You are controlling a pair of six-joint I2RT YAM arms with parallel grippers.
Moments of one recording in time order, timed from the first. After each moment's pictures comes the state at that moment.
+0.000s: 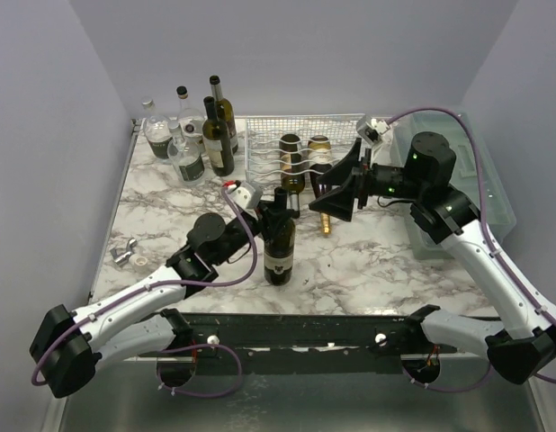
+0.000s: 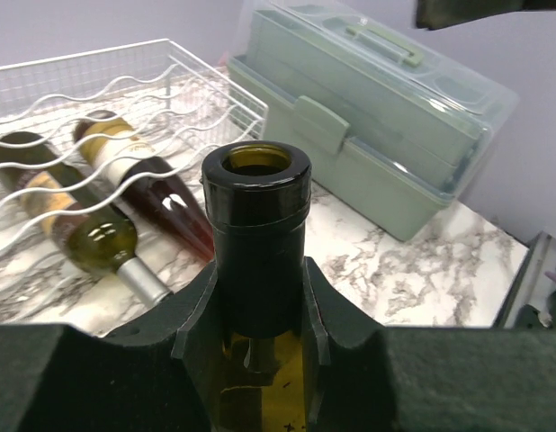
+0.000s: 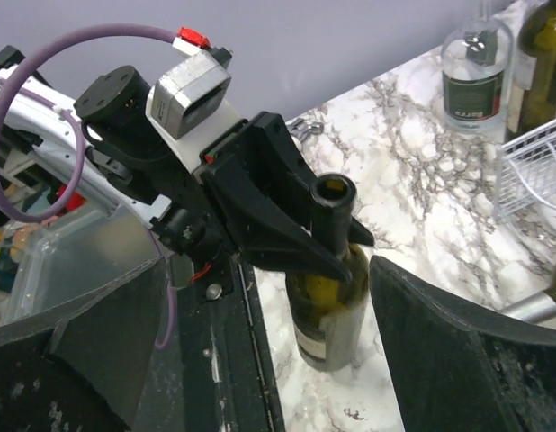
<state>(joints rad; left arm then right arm) -0.84 0.96 0.58 0.47 0.01 -0.24 0.51 1.13 1.24 -0.23 -0.86 0.28</state>
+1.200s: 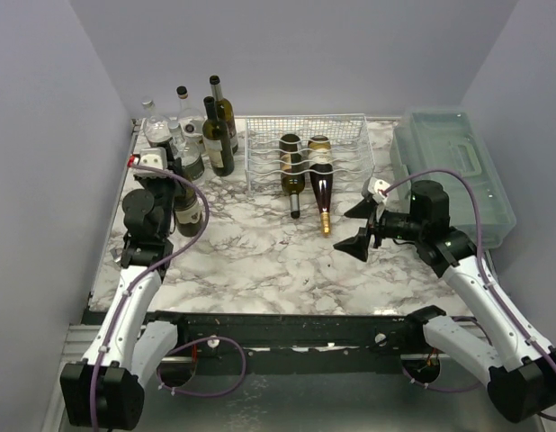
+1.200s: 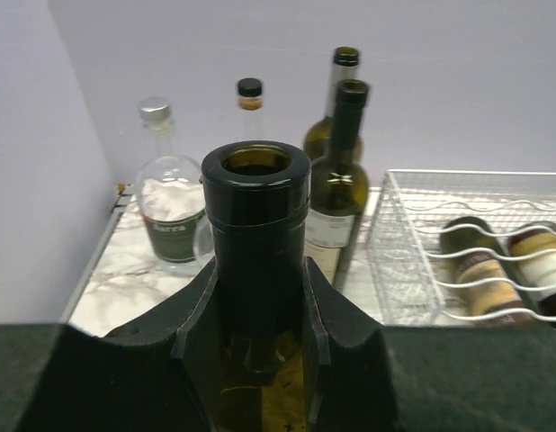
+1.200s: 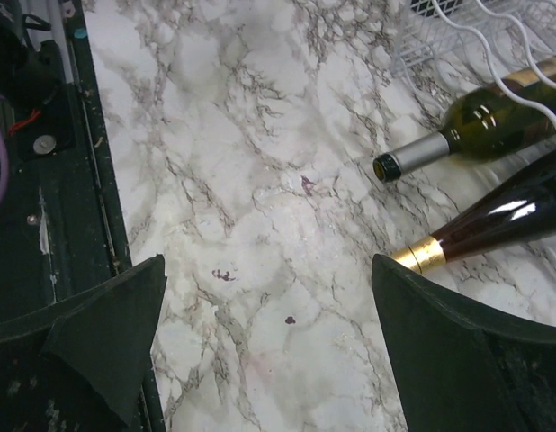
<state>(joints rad) -0.13 0.82 0.63 0.34 -0.09 -0.02 0.34 0.88 0.79 -0.34 -0.84 -0.30</state>
